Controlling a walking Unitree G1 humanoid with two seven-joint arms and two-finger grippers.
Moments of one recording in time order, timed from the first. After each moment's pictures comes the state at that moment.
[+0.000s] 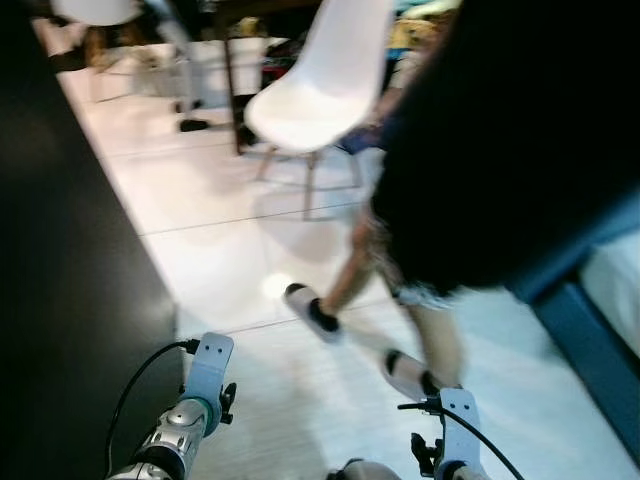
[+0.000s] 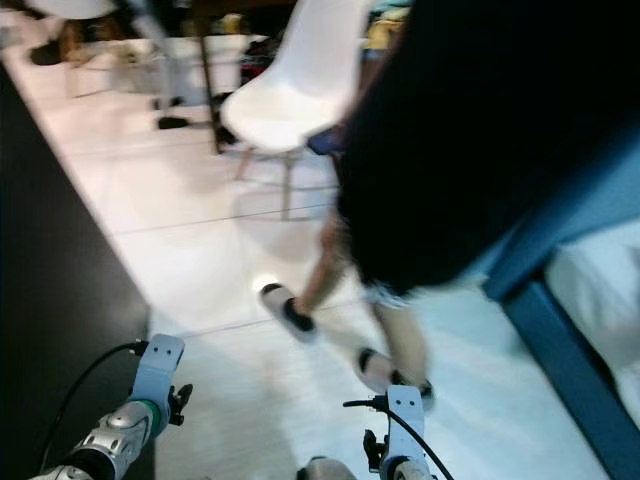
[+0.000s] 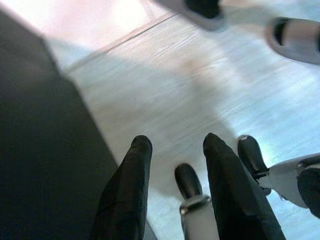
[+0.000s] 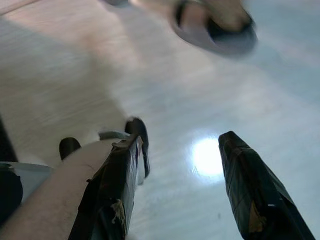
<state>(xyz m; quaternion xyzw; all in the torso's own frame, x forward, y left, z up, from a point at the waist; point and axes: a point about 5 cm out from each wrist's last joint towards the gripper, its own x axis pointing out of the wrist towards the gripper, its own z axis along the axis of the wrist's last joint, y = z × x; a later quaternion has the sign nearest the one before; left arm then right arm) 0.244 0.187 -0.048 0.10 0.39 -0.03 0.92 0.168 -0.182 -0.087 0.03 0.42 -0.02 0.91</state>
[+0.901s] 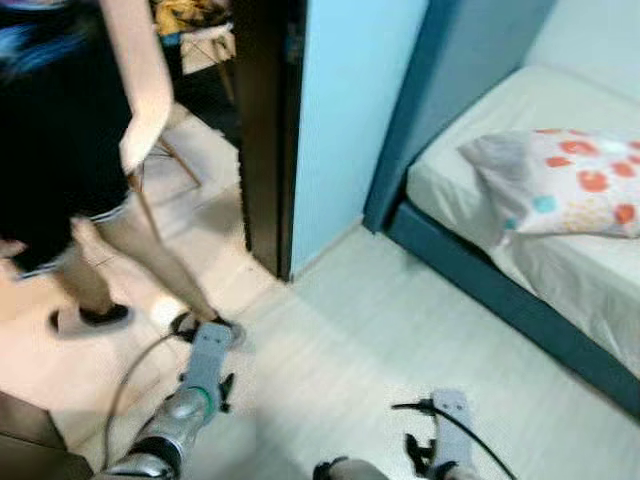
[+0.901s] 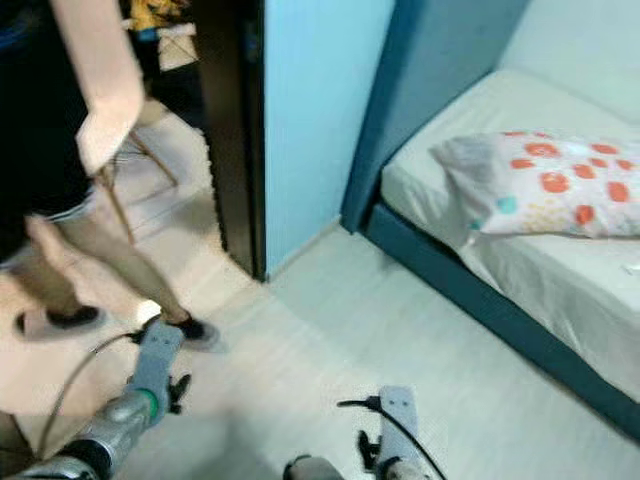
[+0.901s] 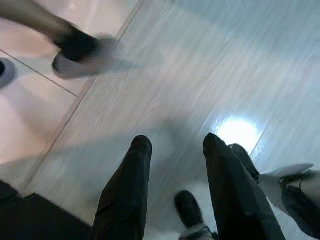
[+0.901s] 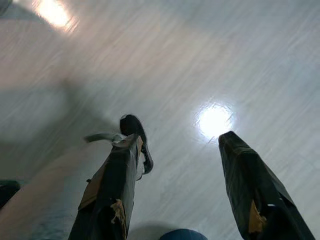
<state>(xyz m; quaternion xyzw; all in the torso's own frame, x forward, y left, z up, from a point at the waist) 0.250 0.180 -0.045 0.09 0.38 -0.05 0.92 0.168 -0.183 -0.087 0.03 0.42 -0.03 0.91</state>
